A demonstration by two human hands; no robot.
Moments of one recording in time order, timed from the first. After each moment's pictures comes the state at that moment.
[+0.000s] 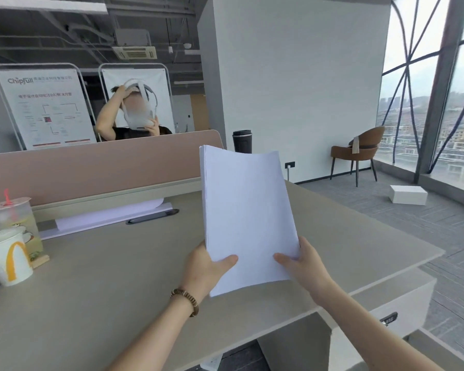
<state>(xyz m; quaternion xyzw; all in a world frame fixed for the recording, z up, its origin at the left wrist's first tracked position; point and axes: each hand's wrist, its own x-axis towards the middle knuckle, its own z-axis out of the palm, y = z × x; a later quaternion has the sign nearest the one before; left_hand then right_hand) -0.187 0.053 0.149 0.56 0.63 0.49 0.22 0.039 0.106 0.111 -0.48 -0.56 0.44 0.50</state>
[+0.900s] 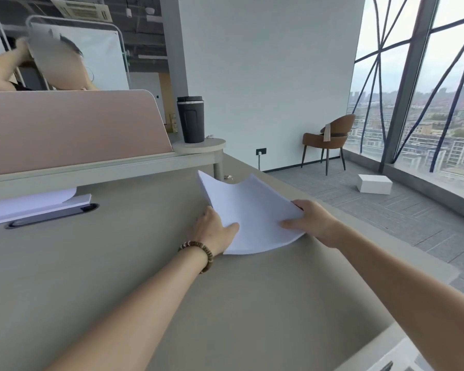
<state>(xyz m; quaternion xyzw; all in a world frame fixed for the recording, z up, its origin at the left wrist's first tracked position) -0.061 0.292 0.114 0.62 0.70 0.32 0.19 0.176 0.326 0.115 -0.57 -0.65 0.34 0.36</state>
